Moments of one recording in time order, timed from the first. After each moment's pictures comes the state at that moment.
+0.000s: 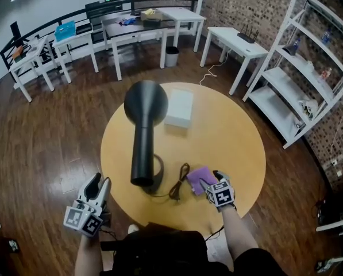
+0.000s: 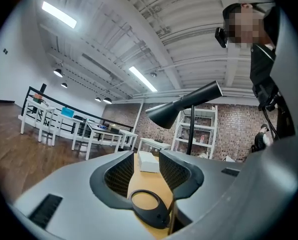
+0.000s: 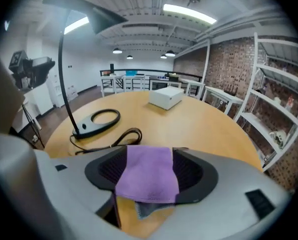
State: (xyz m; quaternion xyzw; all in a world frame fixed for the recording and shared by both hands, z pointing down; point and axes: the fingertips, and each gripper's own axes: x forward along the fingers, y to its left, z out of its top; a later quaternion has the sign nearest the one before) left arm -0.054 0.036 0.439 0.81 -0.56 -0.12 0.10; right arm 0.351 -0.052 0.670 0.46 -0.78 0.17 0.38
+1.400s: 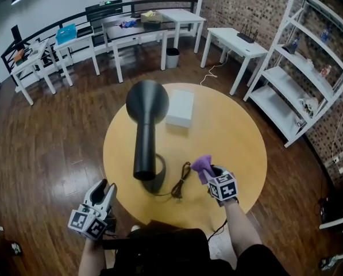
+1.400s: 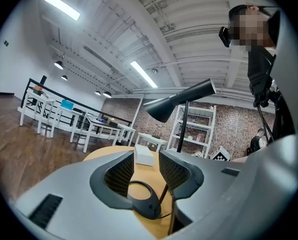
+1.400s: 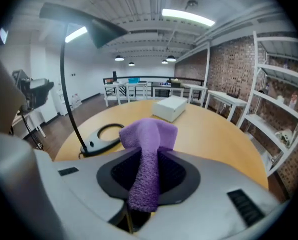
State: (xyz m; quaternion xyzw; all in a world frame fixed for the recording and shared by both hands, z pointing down) left arm -0.046 0.051 0.451 0.82 -0.55 -0.11 0.13; right arm 0.325 -0.068 0.616 0.45 -0.81 0.17 0.33
